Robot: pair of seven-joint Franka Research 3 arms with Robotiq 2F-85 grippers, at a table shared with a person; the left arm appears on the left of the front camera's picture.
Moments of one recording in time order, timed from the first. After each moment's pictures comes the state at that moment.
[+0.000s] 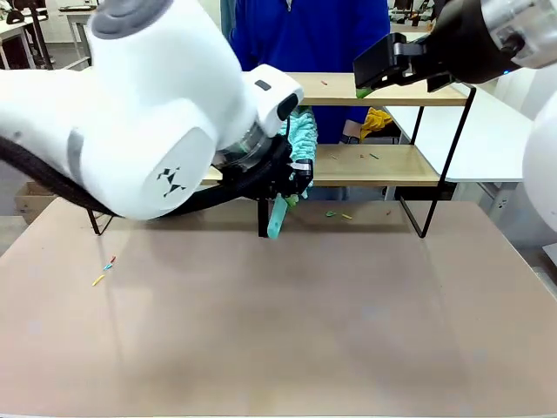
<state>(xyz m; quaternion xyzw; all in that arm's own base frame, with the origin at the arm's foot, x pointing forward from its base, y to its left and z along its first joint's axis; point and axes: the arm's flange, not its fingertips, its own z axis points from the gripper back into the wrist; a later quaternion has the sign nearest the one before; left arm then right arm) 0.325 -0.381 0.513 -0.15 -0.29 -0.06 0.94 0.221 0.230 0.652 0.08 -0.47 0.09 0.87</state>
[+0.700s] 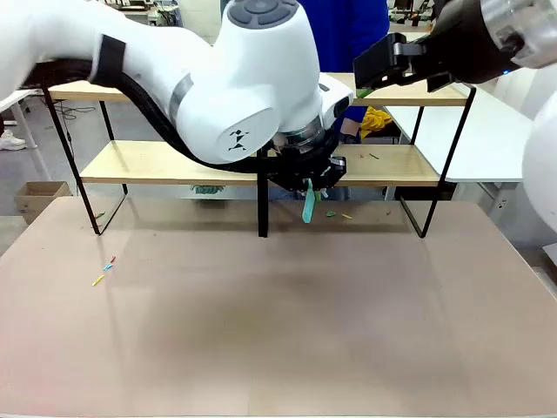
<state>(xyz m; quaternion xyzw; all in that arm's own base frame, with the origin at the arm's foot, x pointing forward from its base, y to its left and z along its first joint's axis) 0.404 -0.445 0.491 -0.11 -0.24 -0.08 0.96 0.221 0.230 0.652 0.08 -0.47 0.09 0.87</state>
